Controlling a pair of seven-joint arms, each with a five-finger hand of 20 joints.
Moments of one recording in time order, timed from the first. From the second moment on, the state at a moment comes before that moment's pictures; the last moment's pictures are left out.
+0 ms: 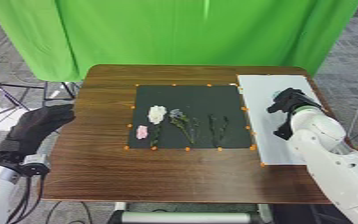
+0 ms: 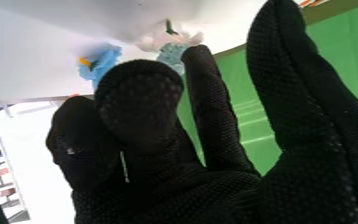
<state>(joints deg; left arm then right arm) 122.8 -57.5 -113.5 -111.4 54.5 -11.3 2.2 -79.1 -51.7 71.4 -95.0 -119.8 -8.4 39.9</state>
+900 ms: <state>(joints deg) 123.0 -58.1 -113.8 -111.5 54.4 -11.3 1.9 -80.4 -52.2 68.9 -91.5 -119.7 6.0 38.9</state>
